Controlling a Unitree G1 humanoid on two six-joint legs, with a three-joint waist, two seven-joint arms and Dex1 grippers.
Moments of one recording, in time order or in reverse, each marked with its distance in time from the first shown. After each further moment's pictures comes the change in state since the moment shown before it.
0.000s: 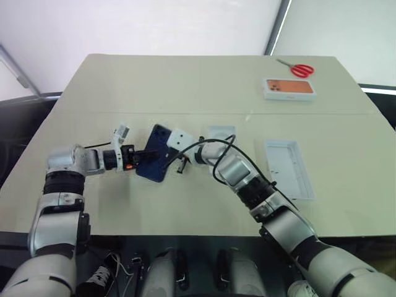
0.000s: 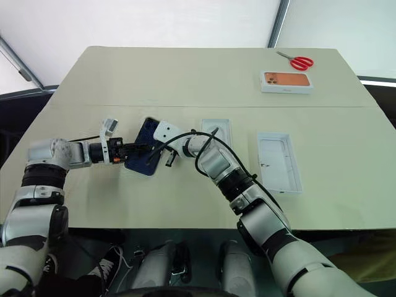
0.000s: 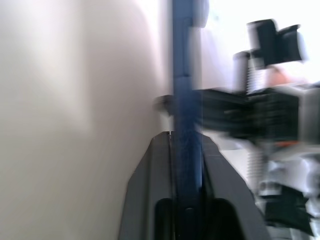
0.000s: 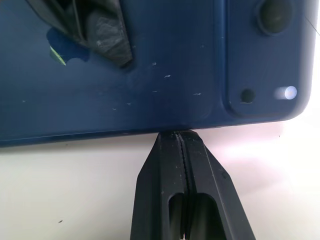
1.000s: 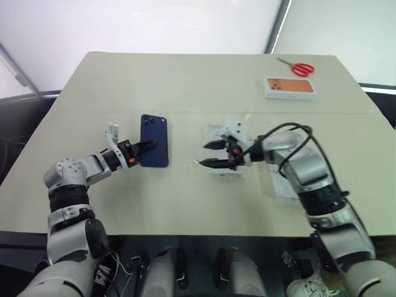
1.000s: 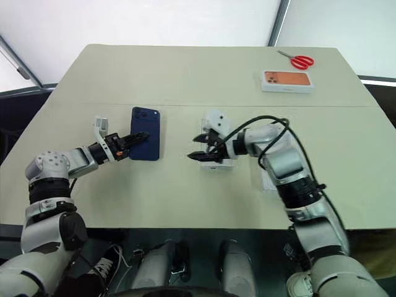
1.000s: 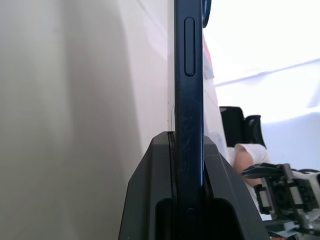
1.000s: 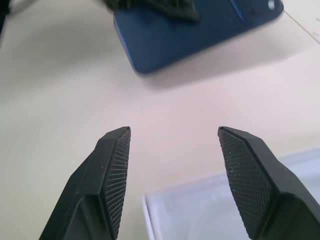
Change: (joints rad) left arm 0.091 -0.181 0.401 -0.147 -0.216 0.060 0.378; right arm 0.185 -0.506 -0.202 -0.493 0.372 0.103 0.481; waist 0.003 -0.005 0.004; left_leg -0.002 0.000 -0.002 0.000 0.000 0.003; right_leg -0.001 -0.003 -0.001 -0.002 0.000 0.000
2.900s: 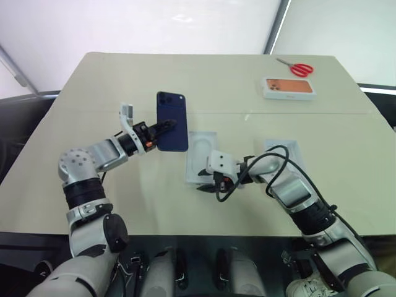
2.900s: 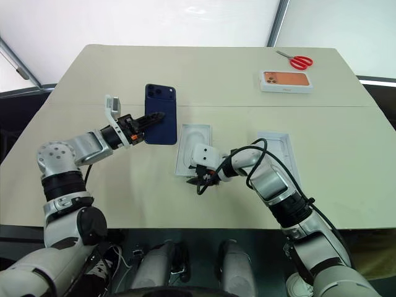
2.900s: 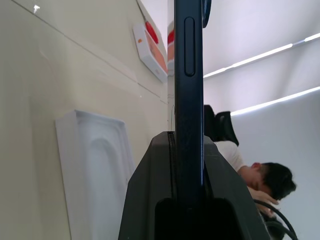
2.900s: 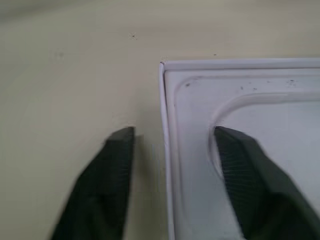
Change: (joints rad) left arm -0.032 -0.146 0.034 -0.226 -0.263 0.113 0.322; right arm 0.104 0.084 0.169 -0.033 -0.182 -0.059 -0.039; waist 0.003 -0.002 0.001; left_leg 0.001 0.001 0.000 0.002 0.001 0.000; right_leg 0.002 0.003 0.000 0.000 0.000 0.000
